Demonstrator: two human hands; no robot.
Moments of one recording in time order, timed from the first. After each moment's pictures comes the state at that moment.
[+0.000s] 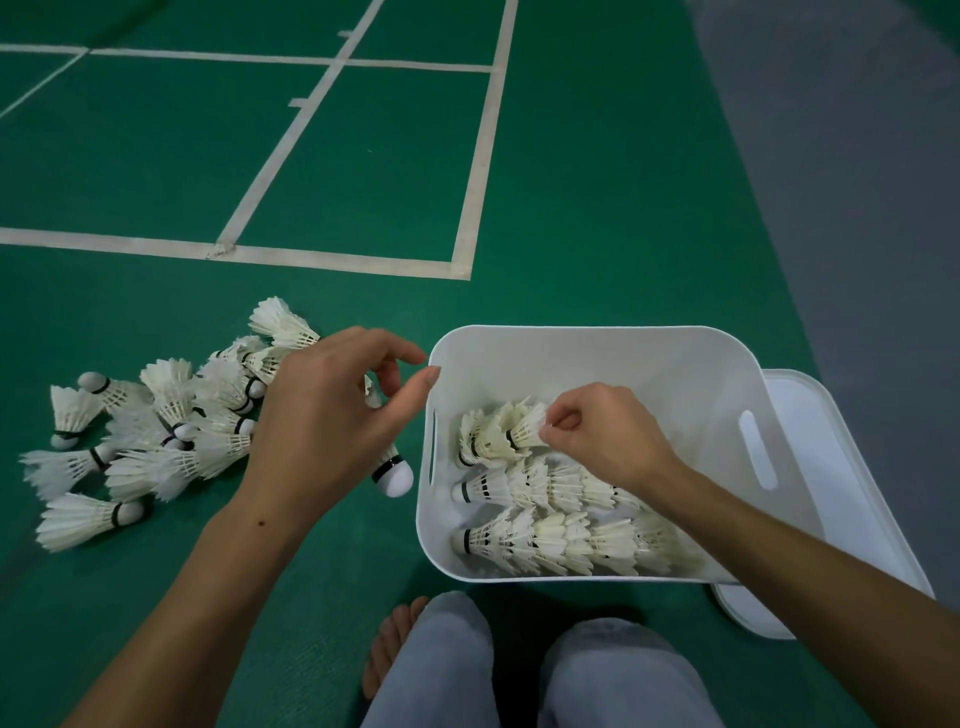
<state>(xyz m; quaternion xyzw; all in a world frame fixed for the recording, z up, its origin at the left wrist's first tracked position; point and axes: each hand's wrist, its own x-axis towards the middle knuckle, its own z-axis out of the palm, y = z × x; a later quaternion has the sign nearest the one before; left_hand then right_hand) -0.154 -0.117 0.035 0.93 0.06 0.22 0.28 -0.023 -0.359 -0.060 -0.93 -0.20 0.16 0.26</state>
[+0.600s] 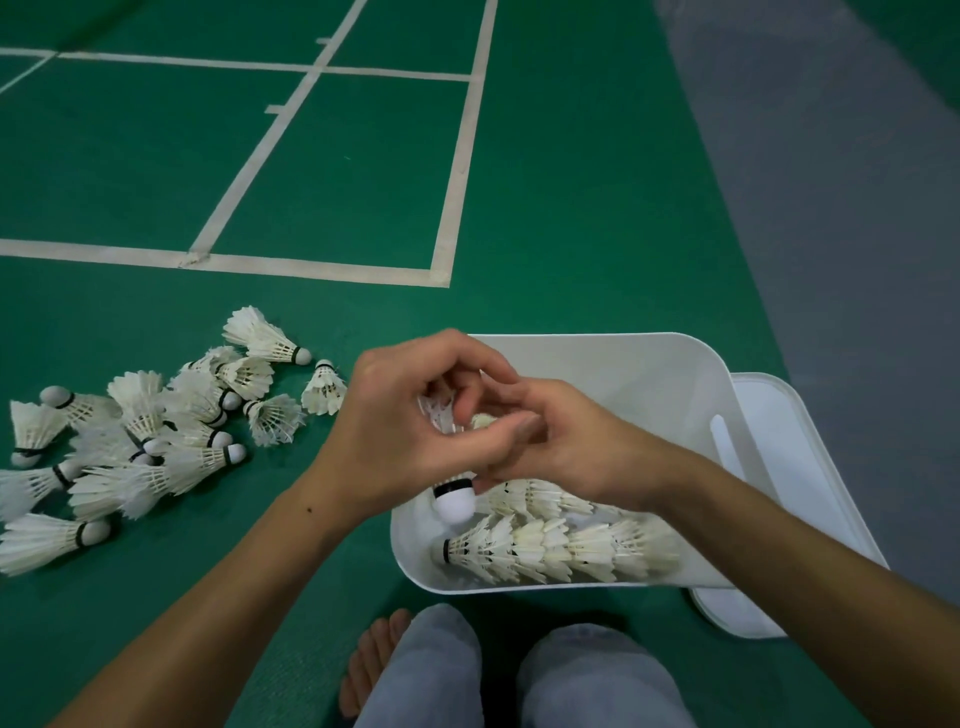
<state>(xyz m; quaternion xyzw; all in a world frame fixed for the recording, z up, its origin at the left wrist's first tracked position) -0.127 -0.167 0.045 0.86 -0.13 0.21 0.45 -0.054 -0.349 0.032 -0.65 -0.28 0.44 0.55</state>
